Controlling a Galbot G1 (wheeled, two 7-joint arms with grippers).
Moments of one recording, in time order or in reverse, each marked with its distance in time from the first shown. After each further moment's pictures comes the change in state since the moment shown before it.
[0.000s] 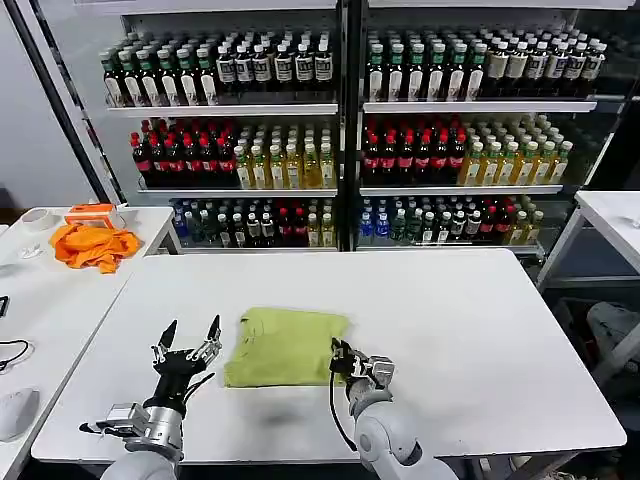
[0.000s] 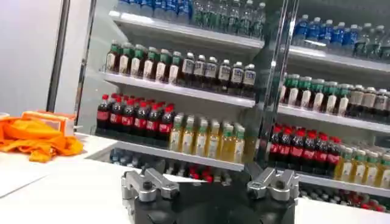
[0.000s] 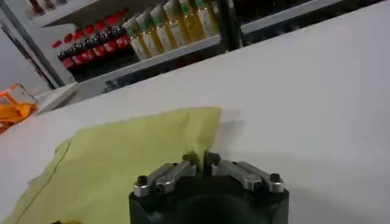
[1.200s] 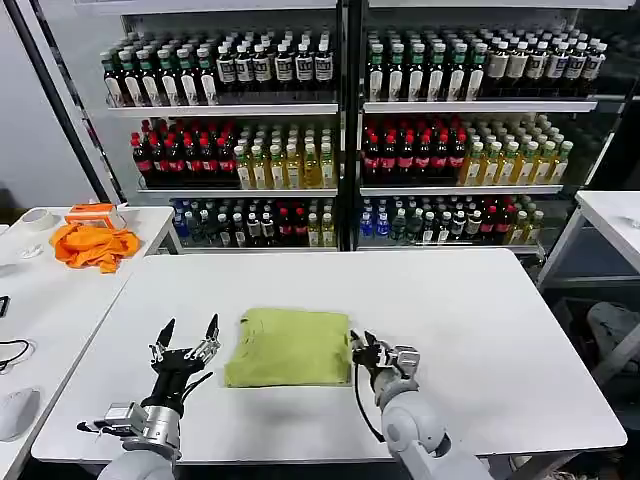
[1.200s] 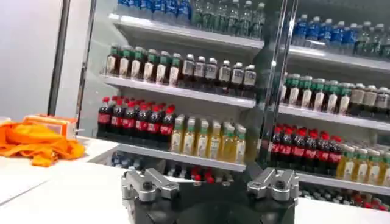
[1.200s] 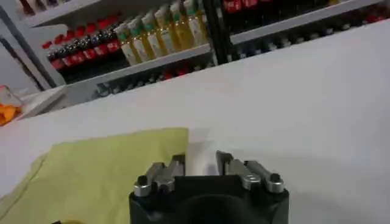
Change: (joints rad) left arm -0.004 0.010 -0.003 0.000 0.005 0.003 -0.003; right arm 0.007 -0.078 0.044 0.061 0.046 -0.050 -0.001
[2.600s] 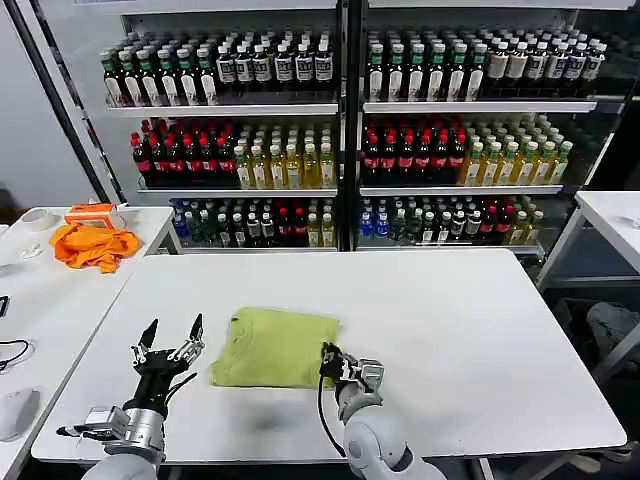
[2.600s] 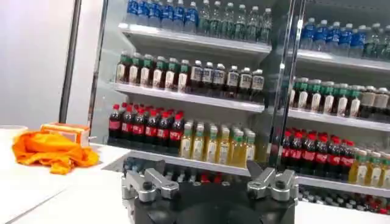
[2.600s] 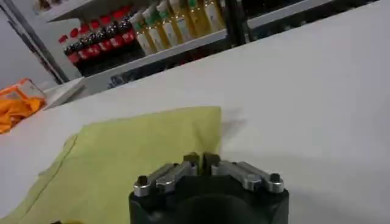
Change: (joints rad) left arm 0.039 0.029 -0.055 -0.022 -0.023 -0.015 -0.001; right arm -0.013 0.092 -0.081 -0.033 -0.042 0.045 0.055
